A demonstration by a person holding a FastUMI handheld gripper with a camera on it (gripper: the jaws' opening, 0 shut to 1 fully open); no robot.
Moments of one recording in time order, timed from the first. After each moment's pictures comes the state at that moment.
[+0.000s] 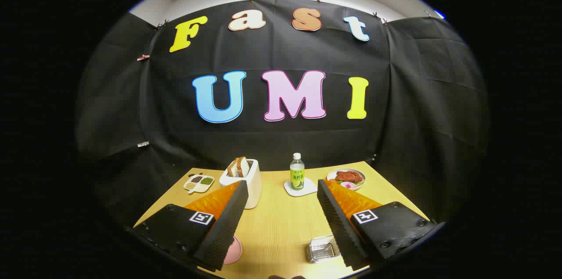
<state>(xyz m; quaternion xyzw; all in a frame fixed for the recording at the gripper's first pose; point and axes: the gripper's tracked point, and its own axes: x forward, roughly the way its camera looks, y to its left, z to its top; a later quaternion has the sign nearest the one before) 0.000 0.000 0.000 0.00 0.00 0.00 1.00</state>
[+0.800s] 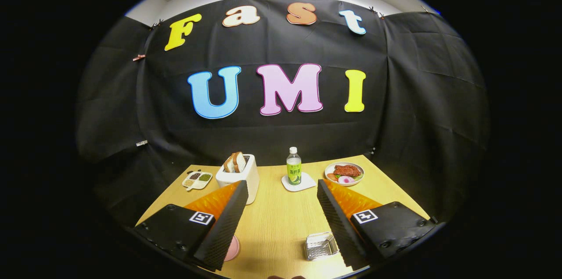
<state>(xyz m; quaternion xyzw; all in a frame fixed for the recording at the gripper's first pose) 0.004 -0.011 -0.009 0.01 0.02 0.01 1.00</state>
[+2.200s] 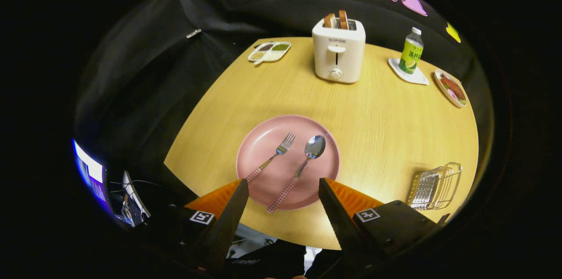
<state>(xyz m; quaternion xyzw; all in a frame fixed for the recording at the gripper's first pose) -0.029 0.181 -0.274 -0.05 0.45 0.21 0.87</state>
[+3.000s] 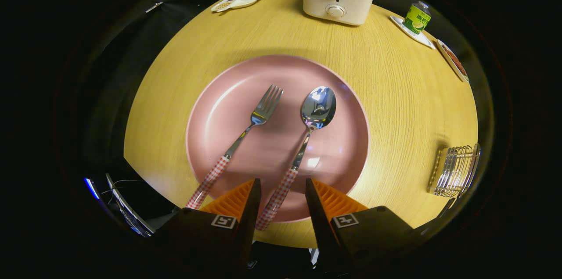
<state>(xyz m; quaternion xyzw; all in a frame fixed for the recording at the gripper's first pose) -0.020 0.173 -0.359 -0.08 0.57 0.10 0.81</state>
